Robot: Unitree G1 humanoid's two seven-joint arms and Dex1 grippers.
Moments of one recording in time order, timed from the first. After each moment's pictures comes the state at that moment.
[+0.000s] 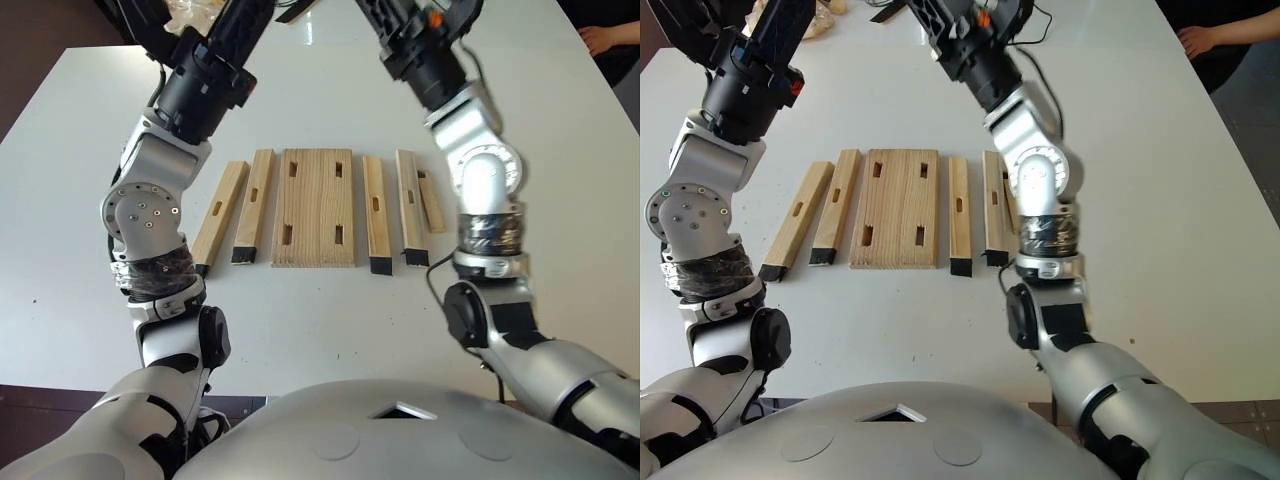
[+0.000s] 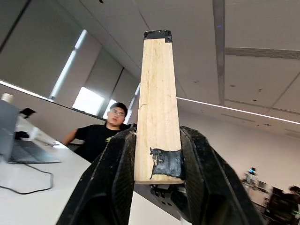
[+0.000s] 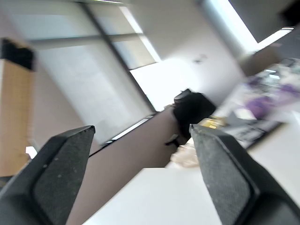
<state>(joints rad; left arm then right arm) -0.49 0.27 0.30 -0.25 -1.16 0.65 -0.53 -0.73 -0.06 -0.13 0.02 0.81 0.52 0.52</state>
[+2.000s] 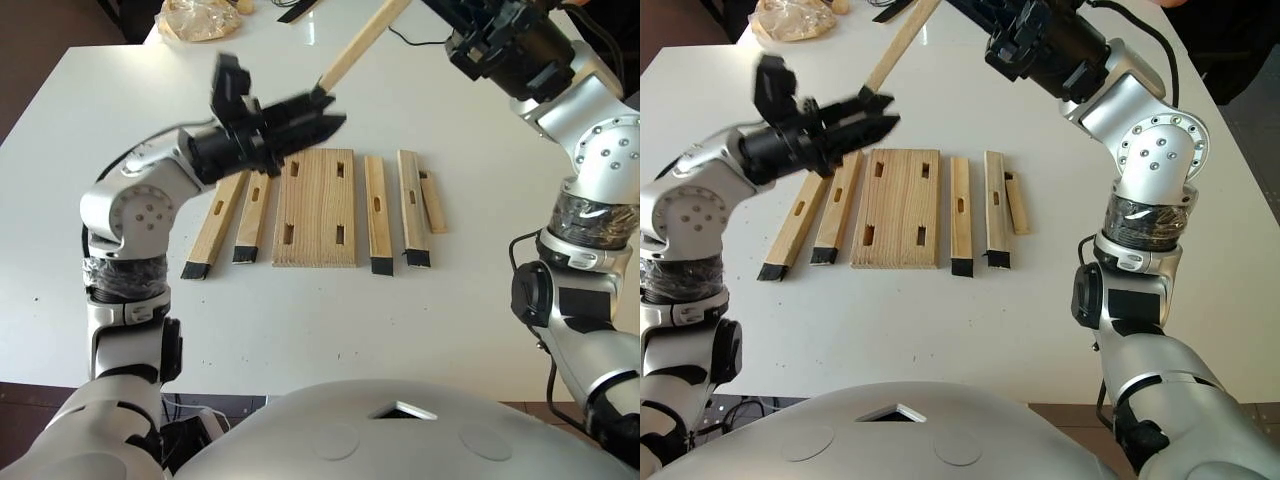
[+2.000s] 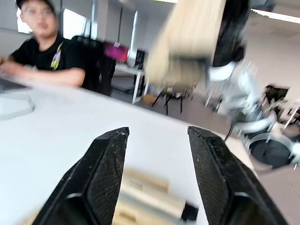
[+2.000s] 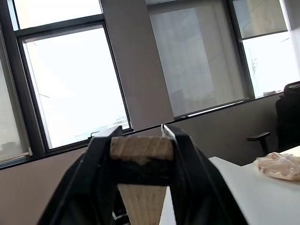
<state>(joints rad) -0.39 0.52 0.04 -0.16 -0.82 0.69 -0.93 -0.78 -0.33 -0.20 -0.05 1.06 0.78 0.67</state>
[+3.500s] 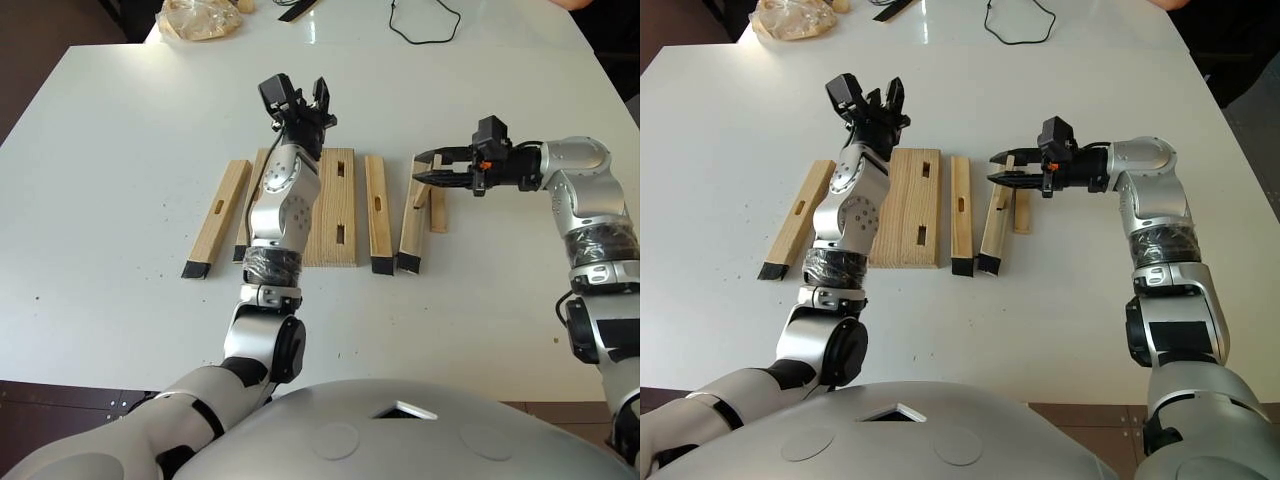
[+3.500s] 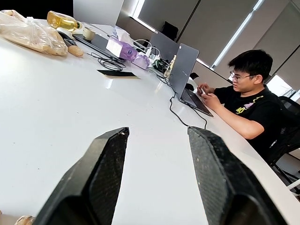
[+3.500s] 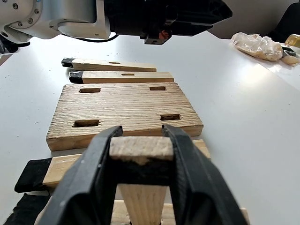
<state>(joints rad) -0.53 -0.17 0.08 0.22 -0.40 0.22 0.16 -0.56 -0.59 0.11 0.49 0.33 0.03 1.42</state>
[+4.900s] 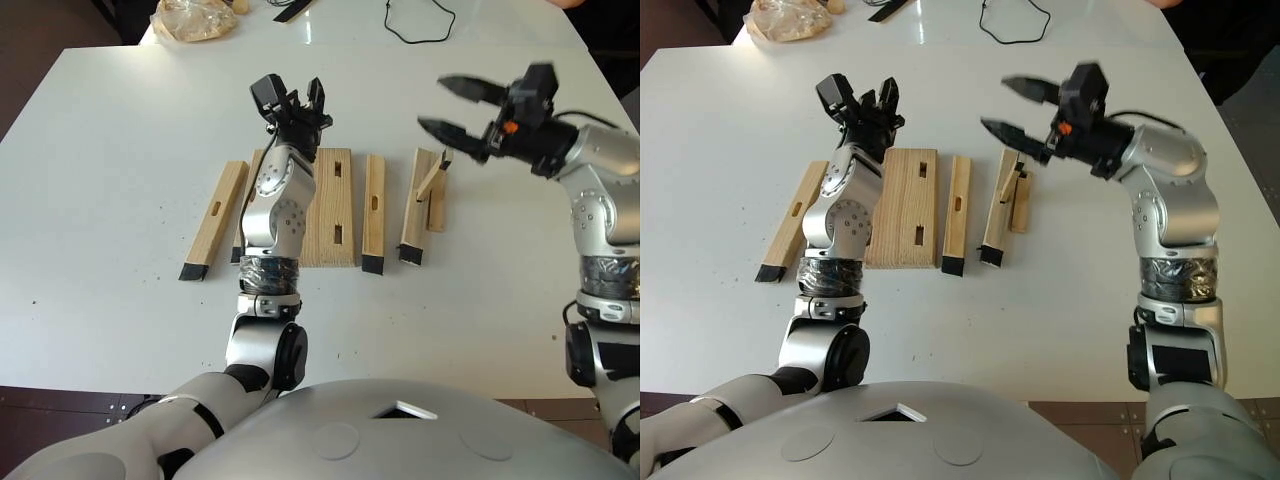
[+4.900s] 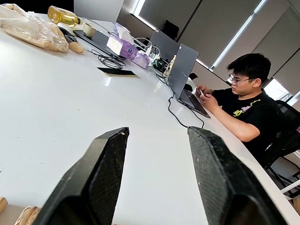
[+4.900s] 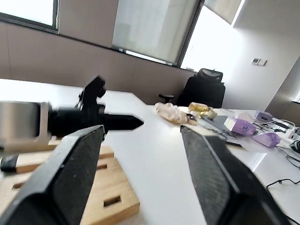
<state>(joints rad) -0.49 -0.19 0.12 0.12 -0.41 0.29 0.18 -0.49 -0.50 -0.08 -0.05 0.49 0.29 0.90</state>
